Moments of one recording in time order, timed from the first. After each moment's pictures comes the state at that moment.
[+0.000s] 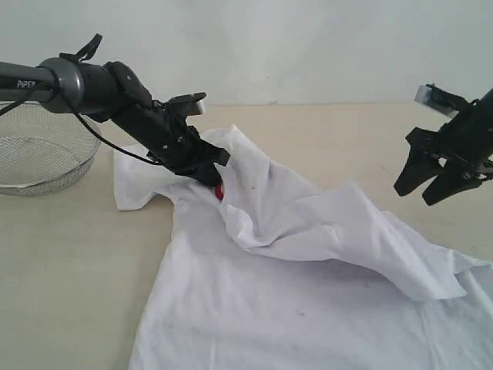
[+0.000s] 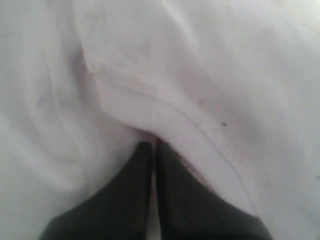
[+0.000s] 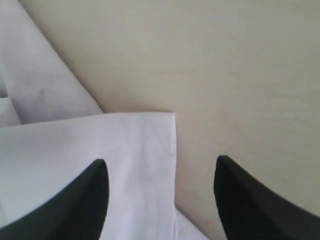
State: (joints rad) left arm -0.28 2.40 -1.76 -0.67 0.78 0.63; right arm -0.29 2.15 -1.53 0.56 1.22 -0.60
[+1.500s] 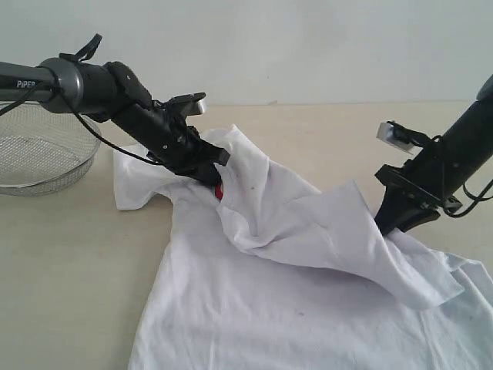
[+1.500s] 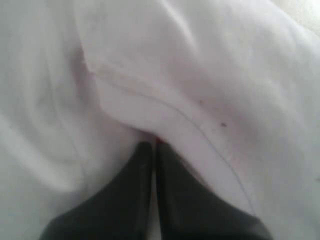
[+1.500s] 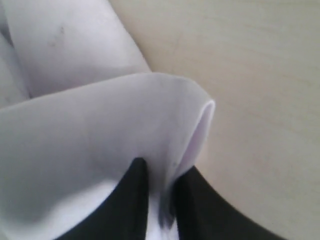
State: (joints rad) left arm -0.28 2.40 -1.76 -0.68 0.78 0.63; right arm -0.20 2.17 -1.39 0.63 1.21 -0.72
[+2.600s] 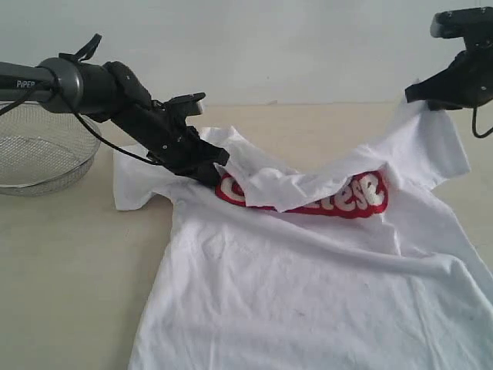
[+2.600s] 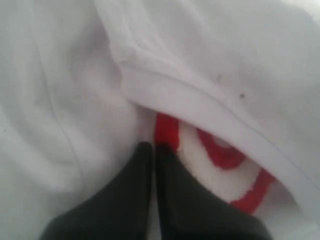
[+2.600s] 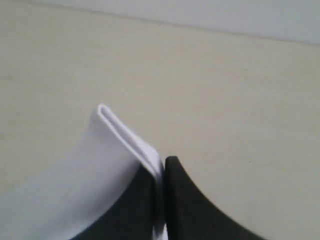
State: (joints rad) left arm -0.28 2.40 -1.76 -0.68 0.79 0.63; right arm -0.21 1.95 -1.39 0.36 0.35 -0.54
